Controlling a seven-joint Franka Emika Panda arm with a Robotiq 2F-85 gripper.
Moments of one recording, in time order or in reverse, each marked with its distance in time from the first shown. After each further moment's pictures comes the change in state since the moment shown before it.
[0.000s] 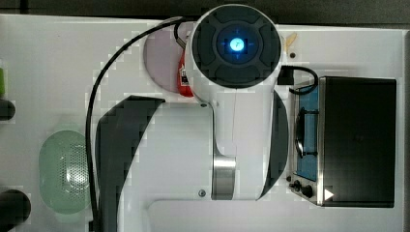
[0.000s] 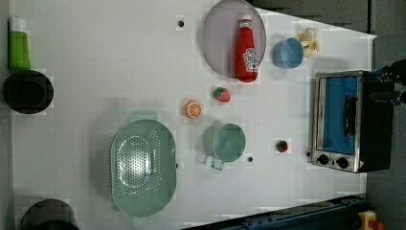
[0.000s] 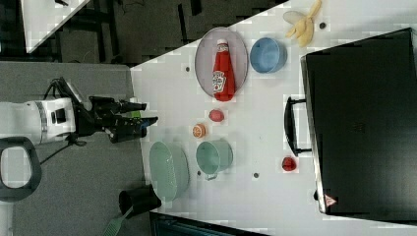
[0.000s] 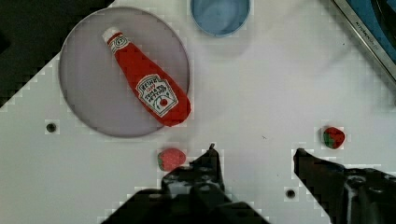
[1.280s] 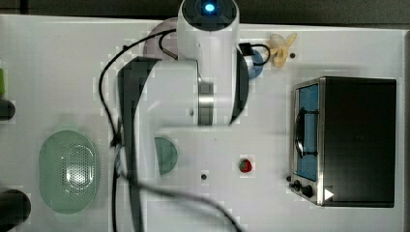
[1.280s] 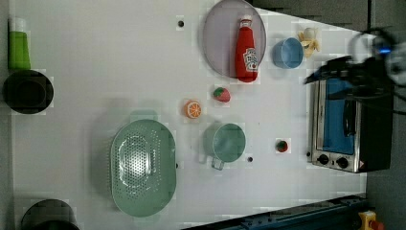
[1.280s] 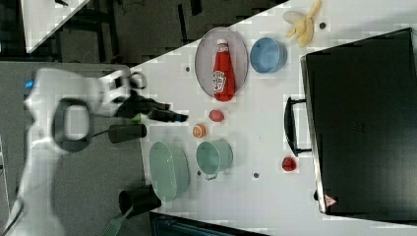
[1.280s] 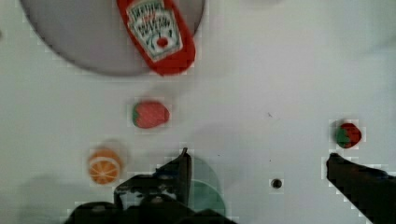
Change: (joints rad) arm -0.046 0.287 0.094 0.034 0.015 0.042 -0.257
